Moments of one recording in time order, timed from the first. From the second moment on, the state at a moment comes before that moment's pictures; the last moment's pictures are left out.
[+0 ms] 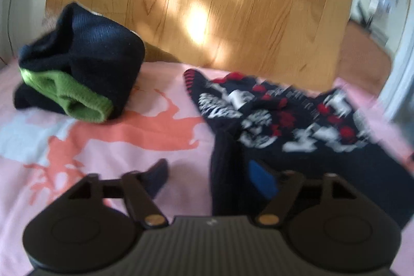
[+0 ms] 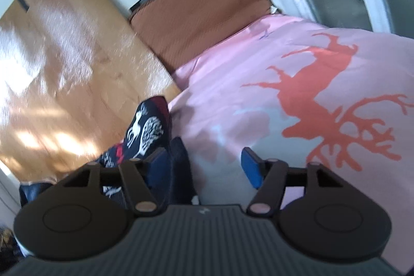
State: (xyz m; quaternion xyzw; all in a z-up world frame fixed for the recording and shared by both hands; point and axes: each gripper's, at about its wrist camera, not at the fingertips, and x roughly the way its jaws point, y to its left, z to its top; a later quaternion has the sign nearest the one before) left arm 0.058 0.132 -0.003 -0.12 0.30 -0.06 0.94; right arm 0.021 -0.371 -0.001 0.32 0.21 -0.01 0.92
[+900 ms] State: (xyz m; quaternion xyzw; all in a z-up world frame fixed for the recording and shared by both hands) left arm 0.025 0.136 0.015 -0.08 0.19 -0.03 0.98; right arm 0.020 -0.367 0.000 0.30 0.21 -0.01 0.93
